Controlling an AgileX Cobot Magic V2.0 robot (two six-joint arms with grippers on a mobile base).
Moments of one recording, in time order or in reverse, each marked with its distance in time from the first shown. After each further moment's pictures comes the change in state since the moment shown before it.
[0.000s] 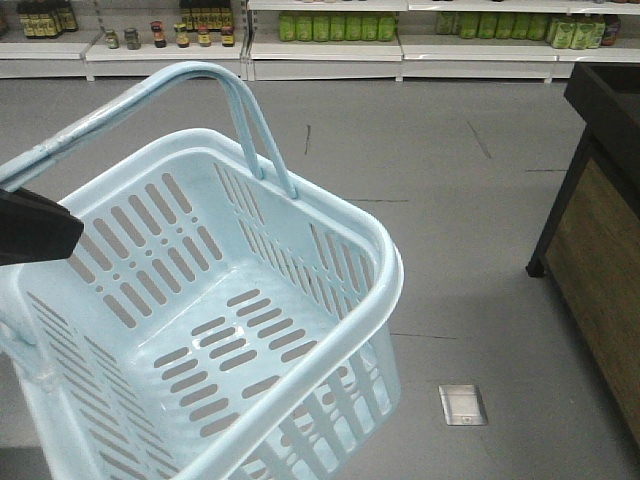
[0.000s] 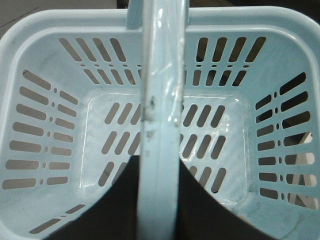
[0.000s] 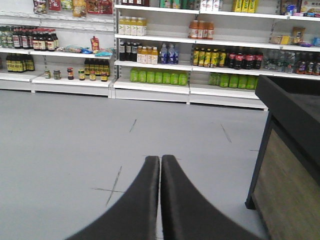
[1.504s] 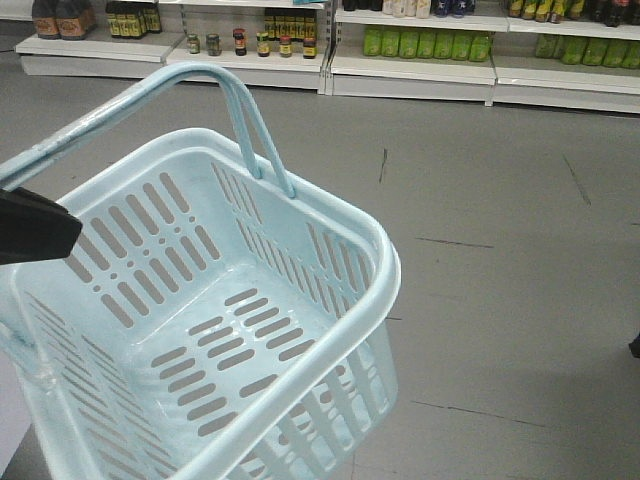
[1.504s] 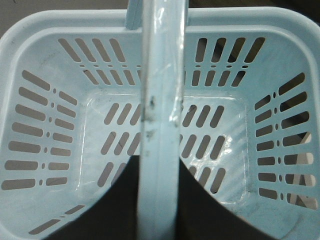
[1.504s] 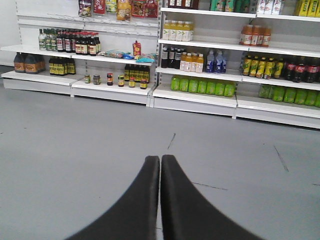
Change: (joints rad) left arm 0.000 0.000 0.000 0.001 0.000 0.000; right arm 0.000 0.000 0.000 0.000 0.000 0.000
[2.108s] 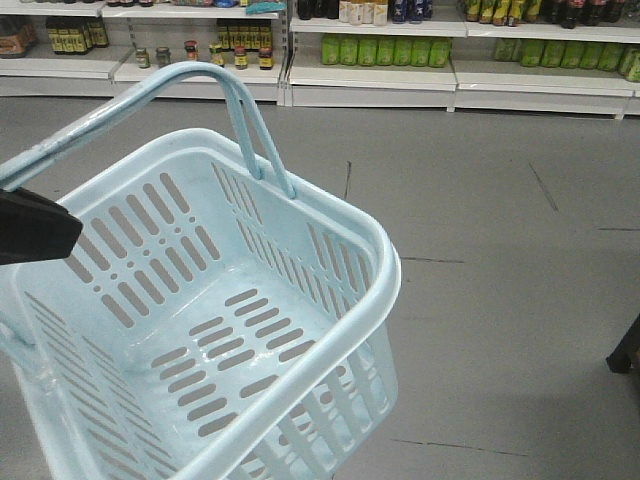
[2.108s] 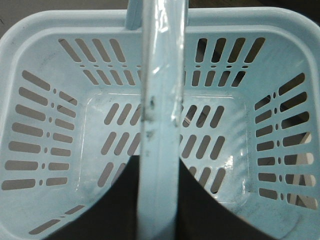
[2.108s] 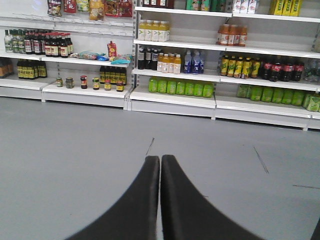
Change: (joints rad) left arm 0.000 0.000 0.000 0.000 0.000 0.000; right arm 0.000 0.000 0.000 0.000 0.000 0.000
